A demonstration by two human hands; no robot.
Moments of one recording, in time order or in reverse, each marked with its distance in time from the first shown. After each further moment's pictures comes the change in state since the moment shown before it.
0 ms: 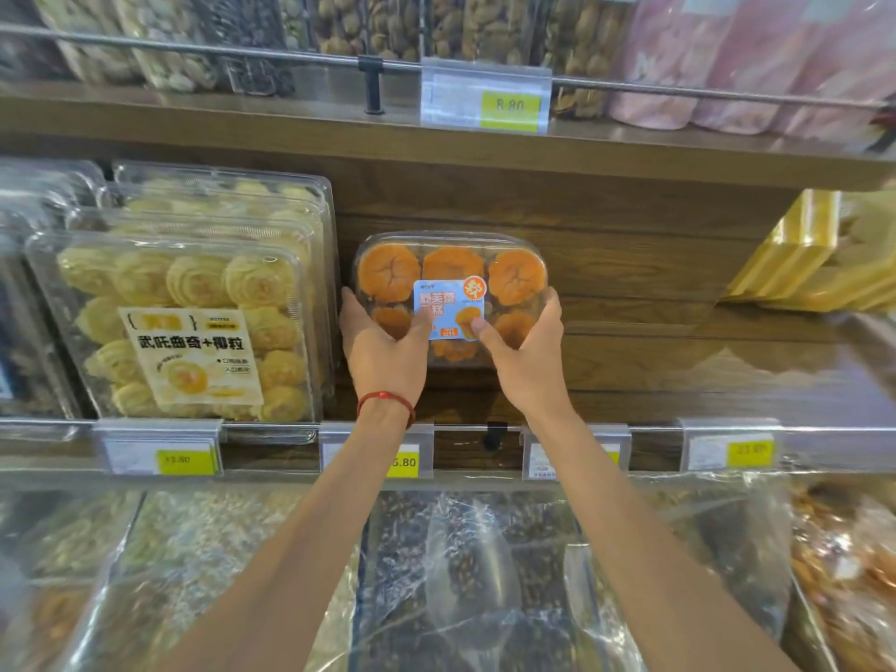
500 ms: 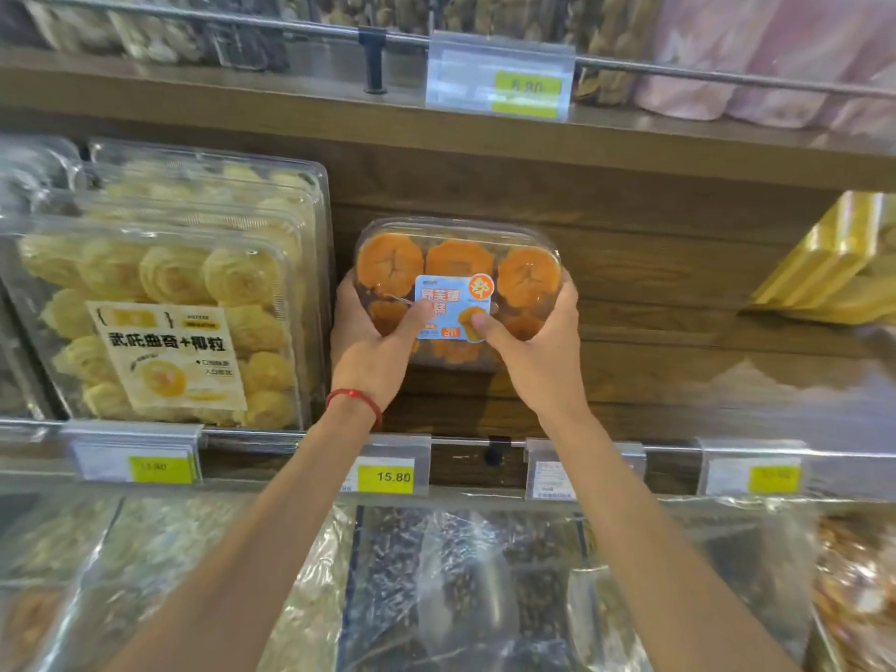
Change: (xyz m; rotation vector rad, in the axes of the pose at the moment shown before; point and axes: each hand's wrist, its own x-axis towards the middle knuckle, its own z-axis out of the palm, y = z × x) left_hand 0.024 -0.011 -0.010 -0.026 -0.164 0.110; right_hand 0.018 0.001 -0.006 0.058 -0.030 -0.111
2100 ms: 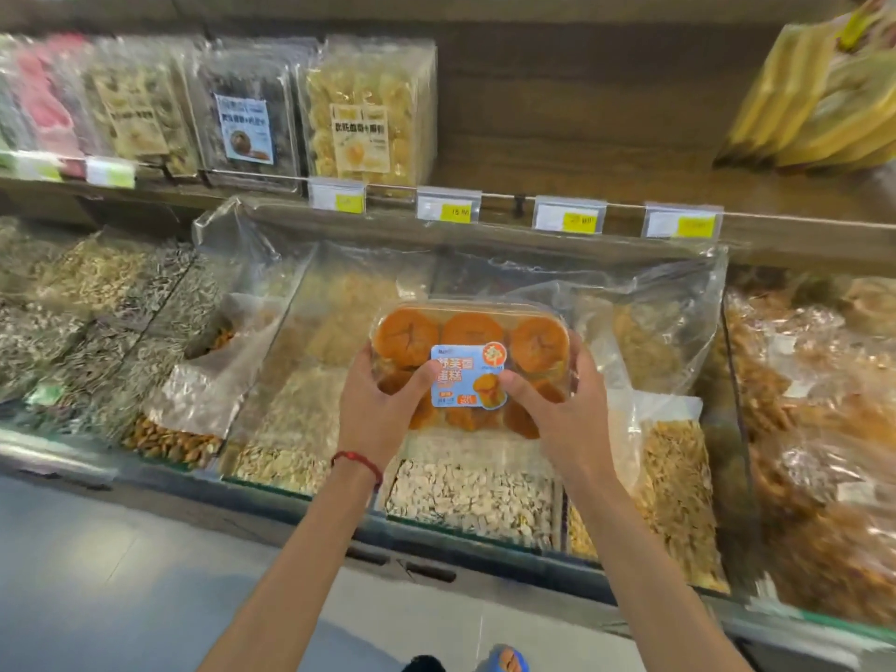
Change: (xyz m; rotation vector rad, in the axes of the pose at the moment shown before) left_hand -0.468 -0.015 -0.138 0.051 0.081 -0.193; right_hand -0.432 -0.006 -0.171 0.146 -0.188 0.197
